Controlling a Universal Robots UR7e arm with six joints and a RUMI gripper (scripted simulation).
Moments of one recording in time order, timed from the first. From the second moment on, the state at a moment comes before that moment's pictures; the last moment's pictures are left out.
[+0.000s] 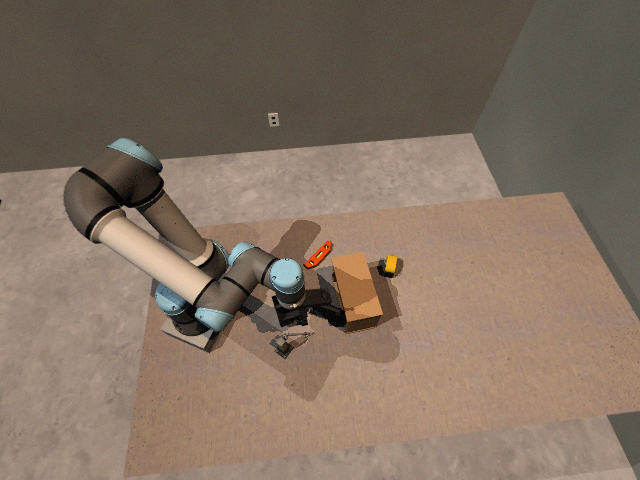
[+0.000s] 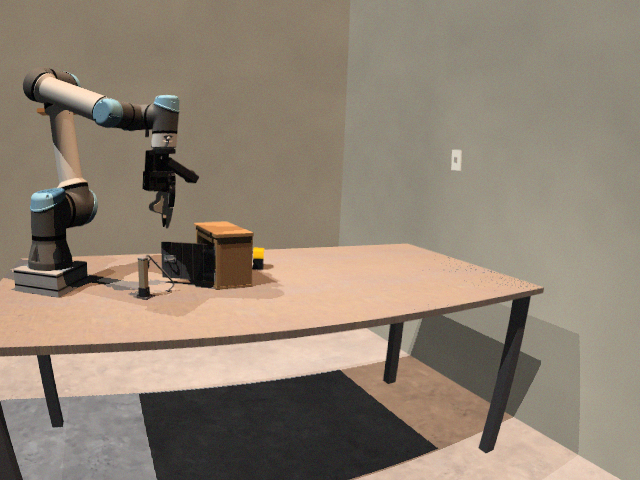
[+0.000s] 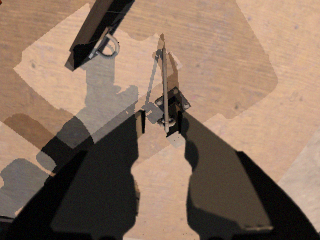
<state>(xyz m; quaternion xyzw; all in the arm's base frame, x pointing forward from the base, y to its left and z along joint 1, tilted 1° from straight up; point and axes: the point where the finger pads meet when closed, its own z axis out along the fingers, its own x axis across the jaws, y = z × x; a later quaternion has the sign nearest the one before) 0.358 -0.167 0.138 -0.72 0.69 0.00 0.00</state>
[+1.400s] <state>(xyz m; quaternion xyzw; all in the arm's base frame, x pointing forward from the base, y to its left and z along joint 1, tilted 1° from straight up) 0.355 -0.171 0.138 -0.74 0.68 0.00 0.01</state>
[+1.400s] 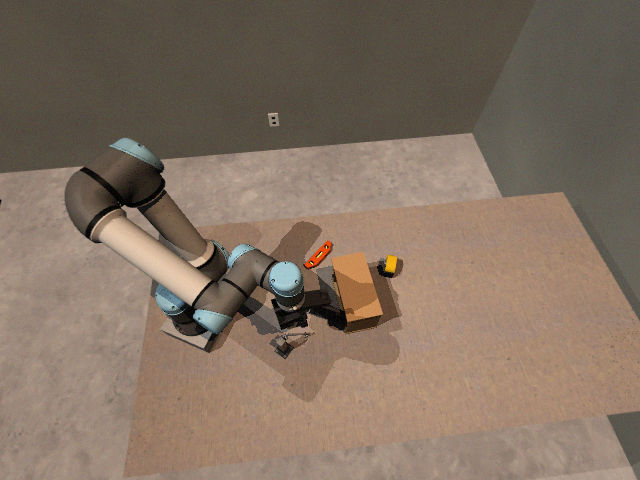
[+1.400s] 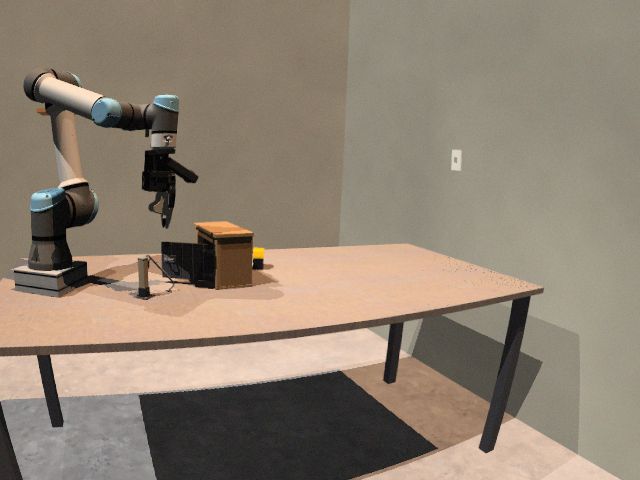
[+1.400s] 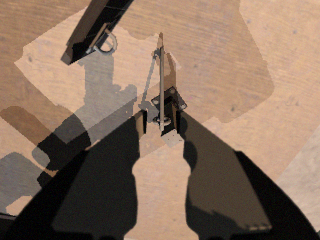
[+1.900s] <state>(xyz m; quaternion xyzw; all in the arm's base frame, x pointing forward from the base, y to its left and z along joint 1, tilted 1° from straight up) 0.355 -0.171 0.126 -0.74 0.68 0.00 0.01</state>
